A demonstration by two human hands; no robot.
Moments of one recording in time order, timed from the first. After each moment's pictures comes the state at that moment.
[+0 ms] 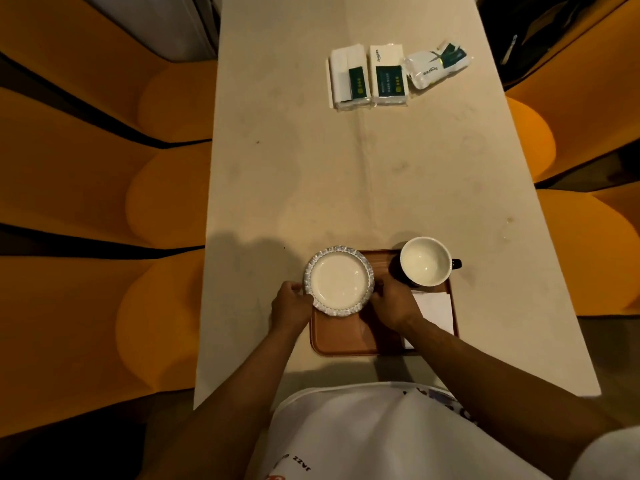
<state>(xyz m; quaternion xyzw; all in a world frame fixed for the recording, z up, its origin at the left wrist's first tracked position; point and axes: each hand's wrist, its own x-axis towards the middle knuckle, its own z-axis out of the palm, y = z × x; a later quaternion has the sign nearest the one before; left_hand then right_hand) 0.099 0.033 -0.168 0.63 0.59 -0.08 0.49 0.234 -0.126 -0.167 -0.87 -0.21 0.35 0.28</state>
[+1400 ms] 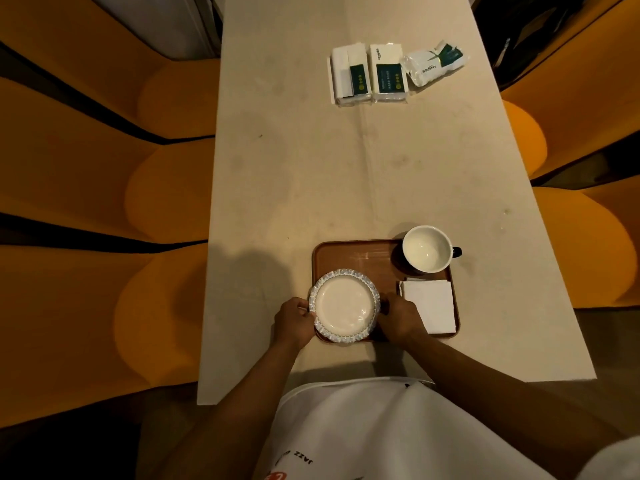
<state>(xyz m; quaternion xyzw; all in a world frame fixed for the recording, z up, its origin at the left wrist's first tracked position) 0.048 0.009 -0.191 0.64 0.56 -0.09 0.52 0.190 -0.161 -0.179 -0.88 -0.16 0.38 0.23</state>
